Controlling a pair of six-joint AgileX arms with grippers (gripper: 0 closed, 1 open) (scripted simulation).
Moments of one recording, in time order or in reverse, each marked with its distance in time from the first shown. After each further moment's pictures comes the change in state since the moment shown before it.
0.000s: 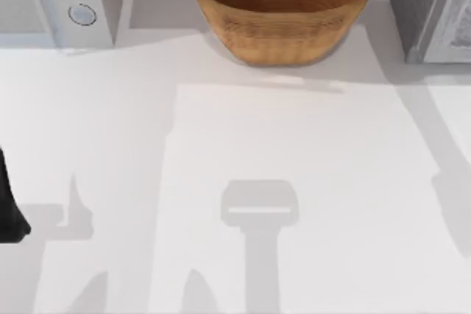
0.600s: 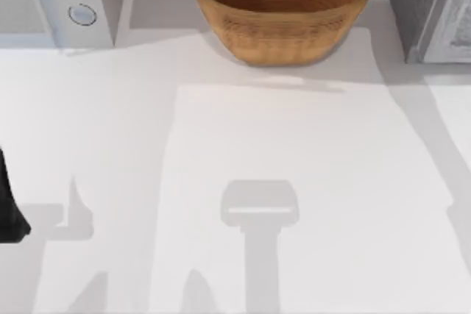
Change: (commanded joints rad) left arm 0.000 0.000 0.000 0.000 0.000 0.000; right arm 0.031 -0.212 -0.255 0.035 0.031 0.000
